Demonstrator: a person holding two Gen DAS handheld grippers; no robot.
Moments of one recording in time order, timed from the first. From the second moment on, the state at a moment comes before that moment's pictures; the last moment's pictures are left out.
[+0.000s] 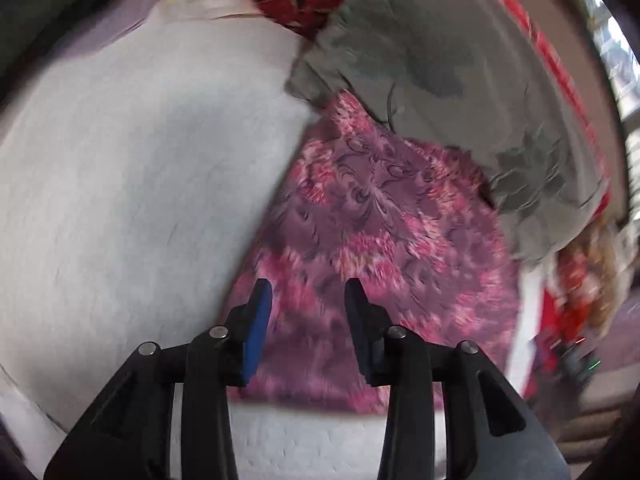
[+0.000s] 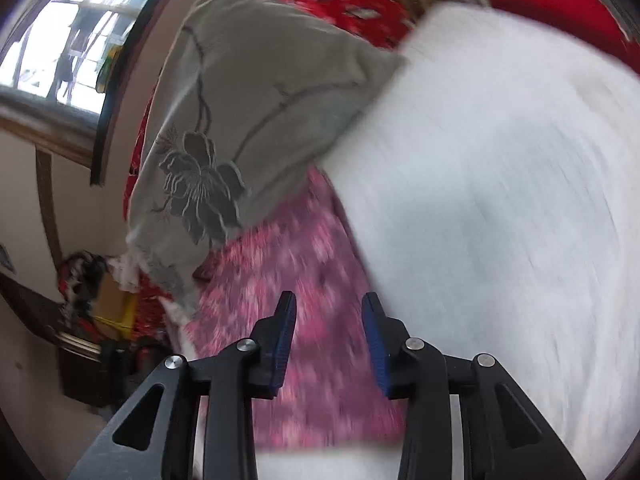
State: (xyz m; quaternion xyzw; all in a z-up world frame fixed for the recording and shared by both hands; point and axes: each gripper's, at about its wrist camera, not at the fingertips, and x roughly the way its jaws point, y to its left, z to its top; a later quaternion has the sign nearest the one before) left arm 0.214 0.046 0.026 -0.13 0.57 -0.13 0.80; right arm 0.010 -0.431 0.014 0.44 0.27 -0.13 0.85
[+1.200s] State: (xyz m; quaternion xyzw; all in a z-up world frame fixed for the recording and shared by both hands) left arm 0.194 -0.017 0.015 0.02 0.54 -0.10 0.83; right arm 0.064 -0.328 0.023 0.16 0.39 -0.13 0.90
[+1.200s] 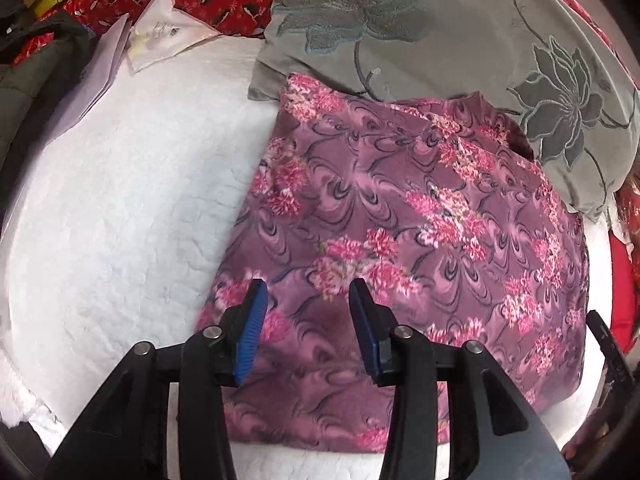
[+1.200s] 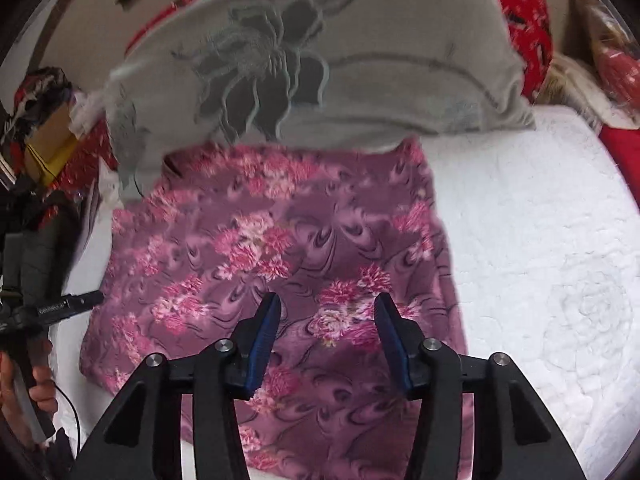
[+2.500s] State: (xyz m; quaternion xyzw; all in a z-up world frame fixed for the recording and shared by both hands) left arm 0.173 0.037 -0.010 -0.06 0.57 -0.19 0.80; right arm 0.078 -0.285 0.026 0.05 0.39 -0.15 0.91
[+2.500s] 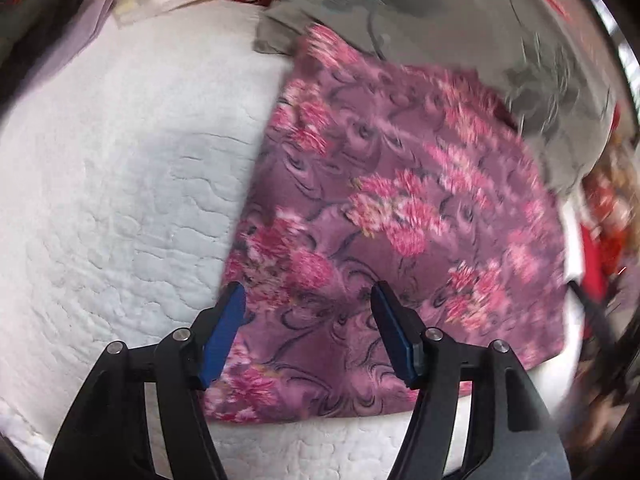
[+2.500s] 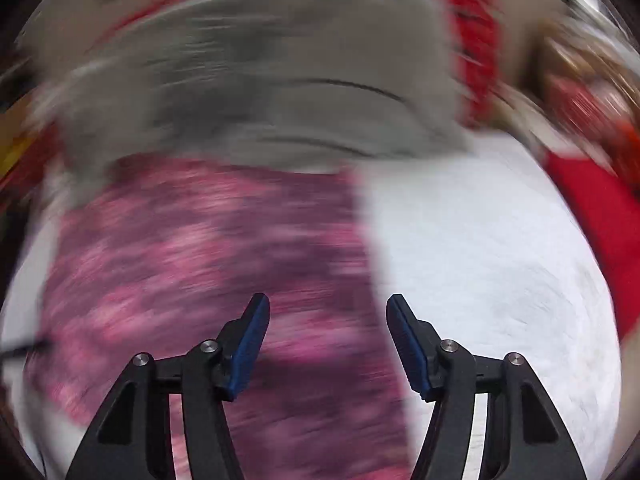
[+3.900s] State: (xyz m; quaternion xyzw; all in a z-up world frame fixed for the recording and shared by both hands) left arm 0.284 0.002 0.003 -0.07 0.62 -0.23 0.75; right arm 0.121 0.007 -0.017 -0.32 0.25 0.01 0.91
